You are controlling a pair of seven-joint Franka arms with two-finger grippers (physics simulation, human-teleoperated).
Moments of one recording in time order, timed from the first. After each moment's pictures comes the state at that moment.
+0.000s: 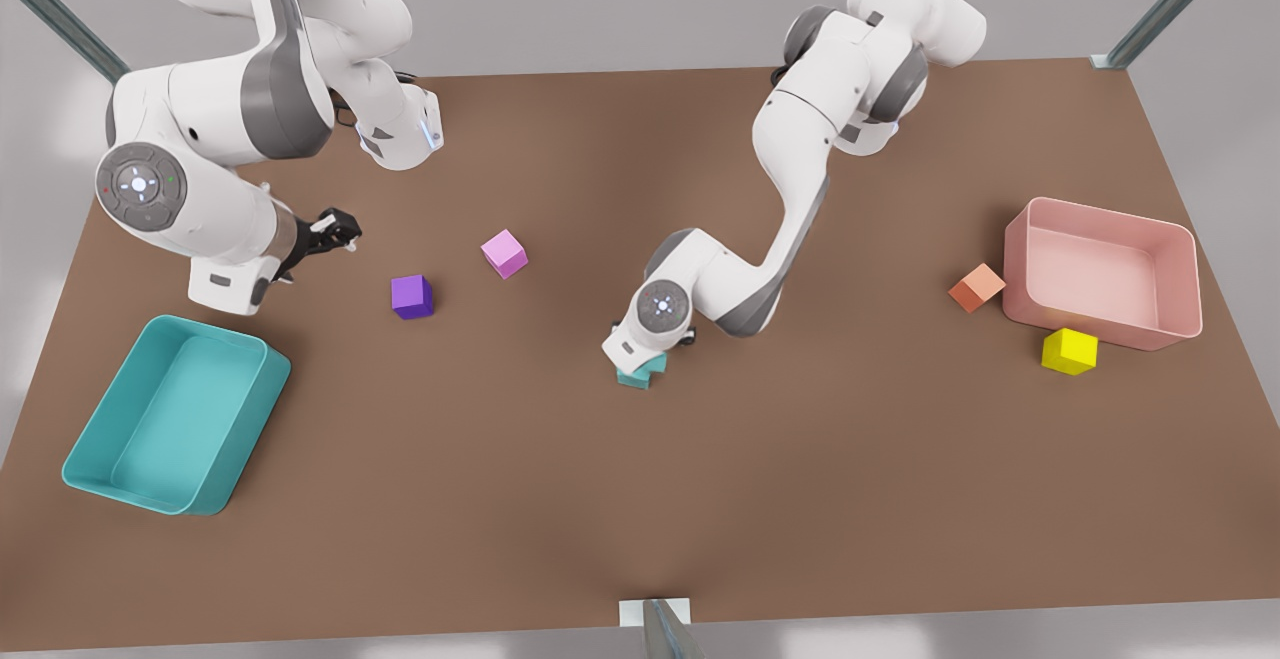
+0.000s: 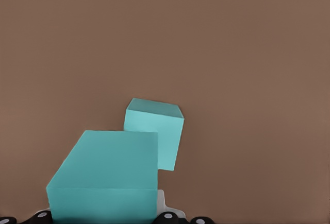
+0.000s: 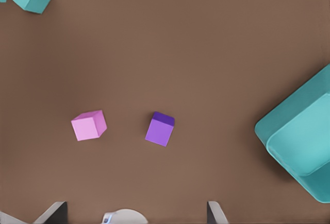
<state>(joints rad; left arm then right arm) -0.70 0.90 -0.02 -1.08 -0.14 1.83 -0.59 0.30 0.18 -0.13 -1.37 0.02 1.26 -0.30</state>
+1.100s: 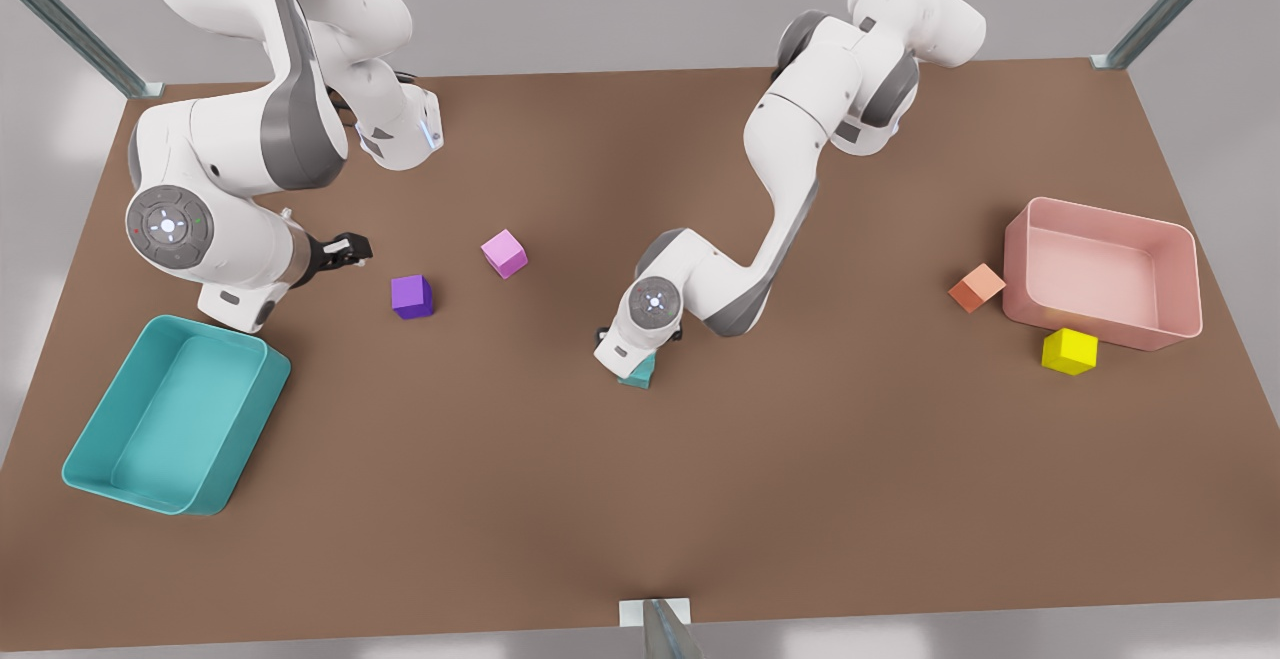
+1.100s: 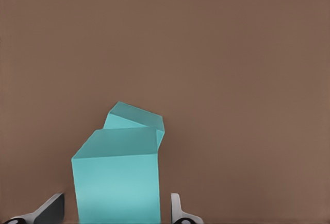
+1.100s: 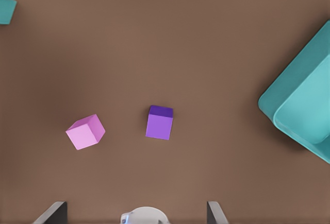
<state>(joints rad) -0.72 0.94 -0.02 -1.04 -0.16 1.88 -0.76 0.30 0.21 -0.13 -1.39 0.02 1.26 -0.13</state>
